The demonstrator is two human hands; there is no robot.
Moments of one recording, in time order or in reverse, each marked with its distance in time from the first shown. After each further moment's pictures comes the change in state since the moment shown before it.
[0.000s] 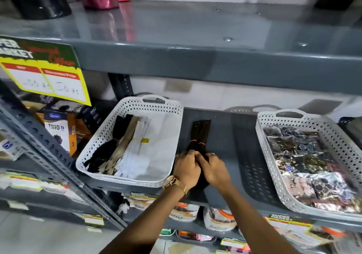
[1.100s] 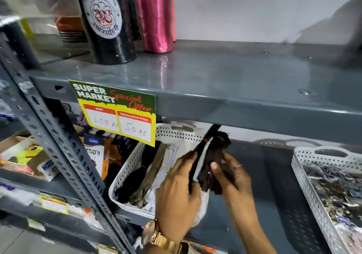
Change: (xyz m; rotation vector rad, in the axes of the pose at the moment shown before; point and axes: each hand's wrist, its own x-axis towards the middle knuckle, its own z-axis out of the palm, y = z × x) left_hand -0.054 -0.012 -0.137 -0.072 0.399 0.195; right_hand -0.047 -0.117 -0.009 0.827 0.070 -0.328
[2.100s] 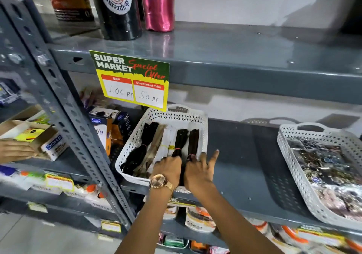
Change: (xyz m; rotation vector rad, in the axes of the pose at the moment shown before) left_hand 0.008 -0.060 0.028 0.606 -0.567 -0.168; right_hand -0.019 0.041 0.061 -1.803 -0.449 0.122
